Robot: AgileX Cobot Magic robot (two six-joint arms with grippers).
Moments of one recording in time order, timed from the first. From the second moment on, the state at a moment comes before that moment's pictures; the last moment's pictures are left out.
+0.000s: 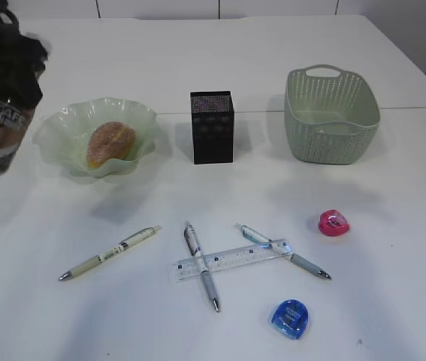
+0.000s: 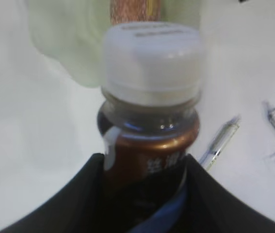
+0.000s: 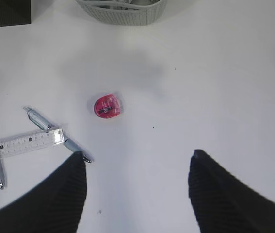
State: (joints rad) left arm -0.22 1.69 -1.56 -0.01 1.09 -0.01; right arm 0.04 1.38 -1.45 0.01 1.25 0.12
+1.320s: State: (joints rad) left arm -0.22 1.41 -0.65 -0.05 -0.46 -0.01; right arm 0.04 1.38 -1.45 0.00 1.25 0.10
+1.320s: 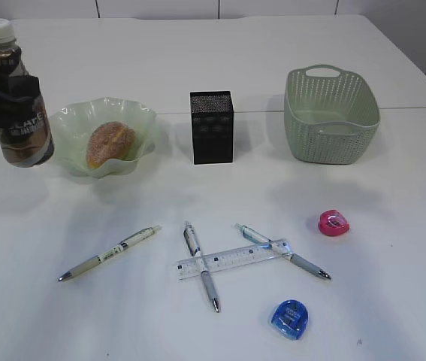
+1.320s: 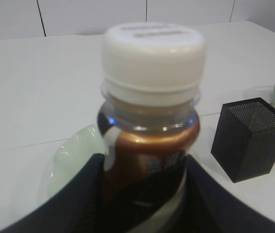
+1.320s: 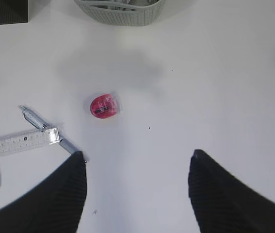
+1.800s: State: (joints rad) left arm -0.22 1.54 -0.57 -0.06 -0.80 -0.02; right arm 0.04 1.38 -1.45 0.00 1.25 0.10
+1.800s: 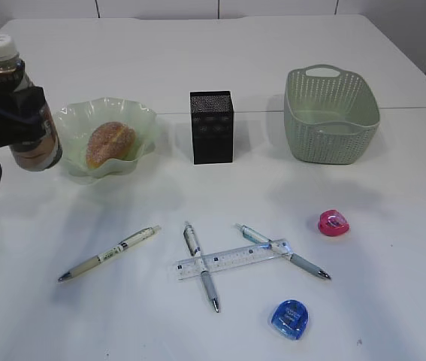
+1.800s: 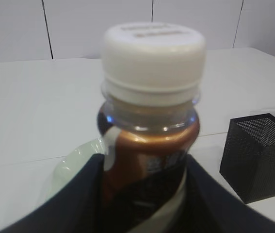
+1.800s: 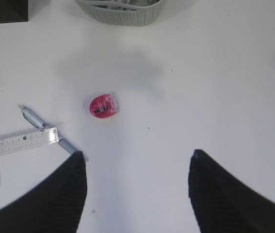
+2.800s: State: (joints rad) left arm -0.22 1.90 -0.56 -0.06 -1.09 -0.02; right arm 0.04 1.38 -1.45 0.00 1.25 0.08
